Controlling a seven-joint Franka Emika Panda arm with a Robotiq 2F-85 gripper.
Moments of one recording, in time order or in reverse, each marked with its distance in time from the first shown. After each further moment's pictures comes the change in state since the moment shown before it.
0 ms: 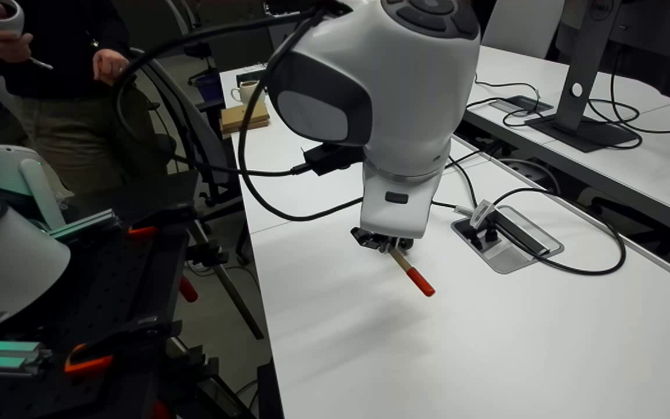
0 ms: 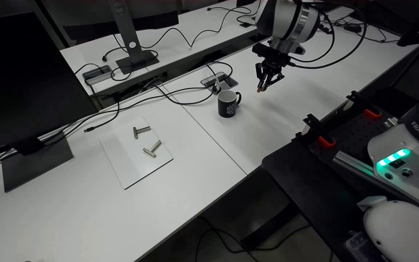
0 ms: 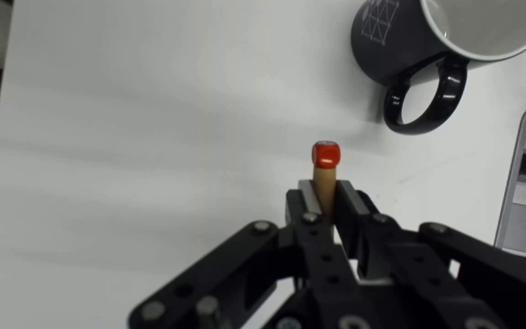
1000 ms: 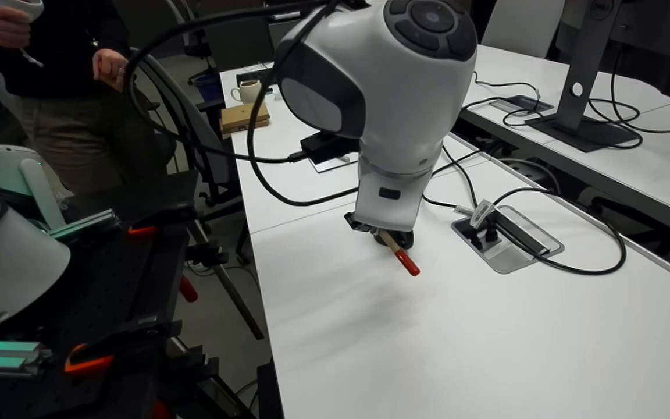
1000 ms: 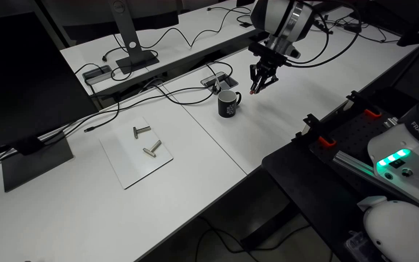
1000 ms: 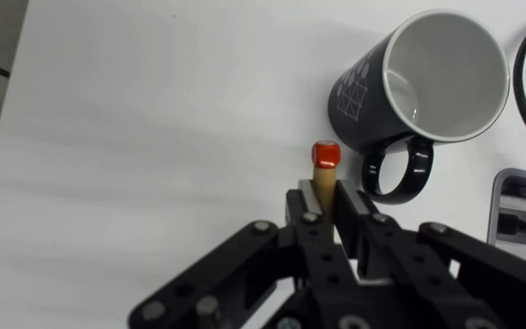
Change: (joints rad) arm 0.031 0.000 0.014 0.028 0.216 -0.100 -0.155
